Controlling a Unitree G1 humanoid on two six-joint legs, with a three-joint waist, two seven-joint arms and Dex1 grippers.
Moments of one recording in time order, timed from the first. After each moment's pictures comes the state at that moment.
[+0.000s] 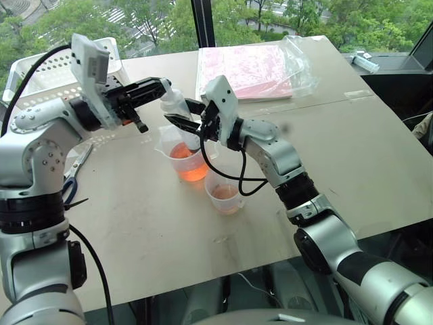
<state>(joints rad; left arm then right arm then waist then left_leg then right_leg) -0.66 0.86 0.26 -0.05 -0.68 0.68 -0.86 -0.98 0.14 0.21 0.45 0.23 0.21 0.69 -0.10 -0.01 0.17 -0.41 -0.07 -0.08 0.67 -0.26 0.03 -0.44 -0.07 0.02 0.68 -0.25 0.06</state>
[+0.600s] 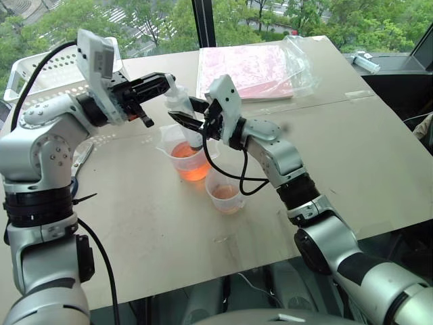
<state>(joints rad) -0.71 0.81 0.25 -0.03 -0.67 0.70 -0.84 -0.97 0.14 0.20 0.44 0.22 0.21 0.67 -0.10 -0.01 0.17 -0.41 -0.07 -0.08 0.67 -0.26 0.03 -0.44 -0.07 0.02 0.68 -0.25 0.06</state>
